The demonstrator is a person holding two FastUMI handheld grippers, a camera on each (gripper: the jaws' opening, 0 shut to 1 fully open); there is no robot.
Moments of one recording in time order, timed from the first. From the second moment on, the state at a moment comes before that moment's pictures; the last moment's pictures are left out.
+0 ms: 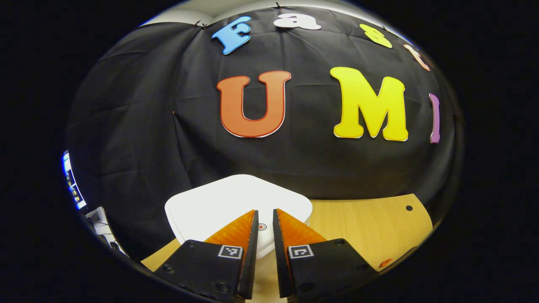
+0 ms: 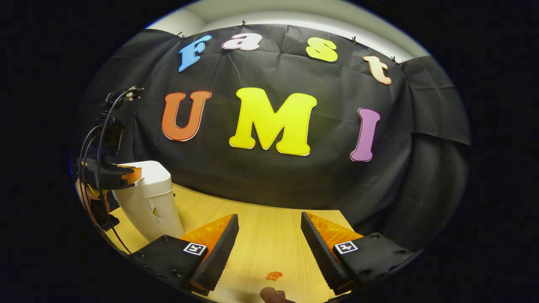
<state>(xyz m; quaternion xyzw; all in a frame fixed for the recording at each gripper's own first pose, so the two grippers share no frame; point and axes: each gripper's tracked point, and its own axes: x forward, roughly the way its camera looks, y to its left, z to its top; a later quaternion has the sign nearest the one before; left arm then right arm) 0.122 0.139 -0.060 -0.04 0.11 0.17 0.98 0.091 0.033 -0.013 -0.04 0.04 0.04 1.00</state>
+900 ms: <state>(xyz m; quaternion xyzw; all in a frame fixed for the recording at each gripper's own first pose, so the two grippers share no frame) 0.125 0.143 -0.074 -0.07 0.17 0.19 0.96 0.094 0.024 -0.039 -0.03 0.08 0.05 1.00</state>
